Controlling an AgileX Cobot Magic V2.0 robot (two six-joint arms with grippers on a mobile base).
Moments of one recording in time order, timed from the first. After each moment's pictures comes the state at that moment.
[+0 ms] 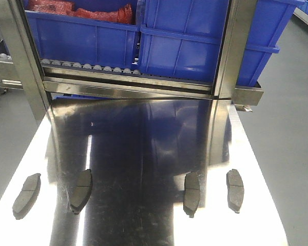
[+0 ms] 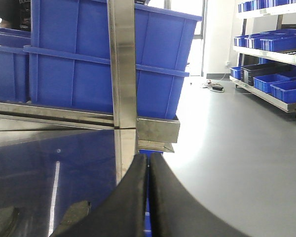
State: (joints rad) left arm 0.04 -0.01 0.03 0.01 0.15 -0.06; right arm -0.05 -0.01 0.03 -0.08 0.05 0.06
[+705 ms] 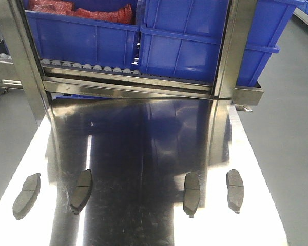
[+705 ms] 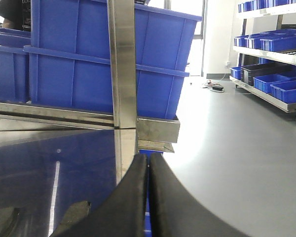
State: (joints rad) left arm 0.04 -0.01 0.03 0.01 0.15 -0.06; right arm -0.05 -0.01 0.03 -0.08 0.05 0.06
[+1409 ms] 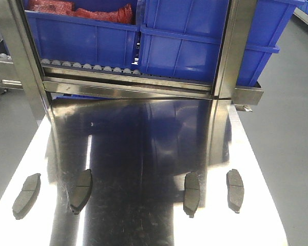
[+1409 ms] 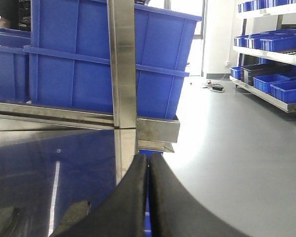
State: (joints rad) left arm 0.04 -0.01 0.03 0.02 0.14 -0.06; right arm -0.05 -0.01 0.03 -0.08 0.05 0.06
